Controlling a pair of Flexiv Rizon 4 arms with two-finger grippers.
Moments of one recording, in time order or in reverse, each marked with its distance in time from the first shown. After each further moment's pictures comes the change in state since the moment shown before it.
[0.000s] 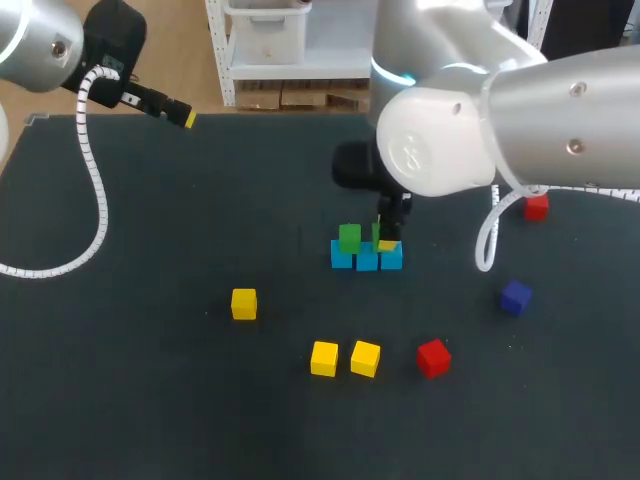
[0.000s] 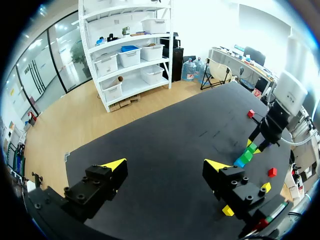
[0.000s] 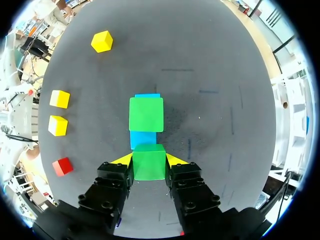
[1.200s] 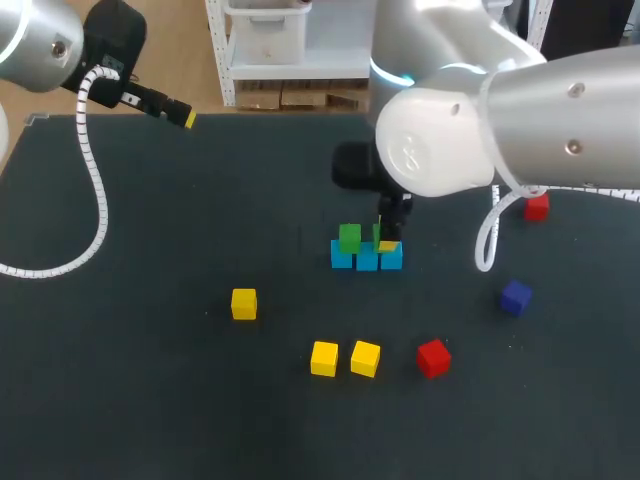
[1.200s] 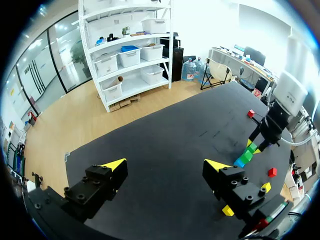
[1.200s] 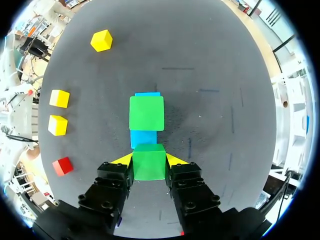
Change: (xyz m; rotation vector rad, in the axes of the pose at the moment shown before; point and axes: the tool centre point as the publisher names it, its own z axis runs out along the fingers) left arm 0.000 0.000 0.000 0.000 0.000 0.000; right arm 0.002 0.000 0.001 -0.002 0.007 0.005
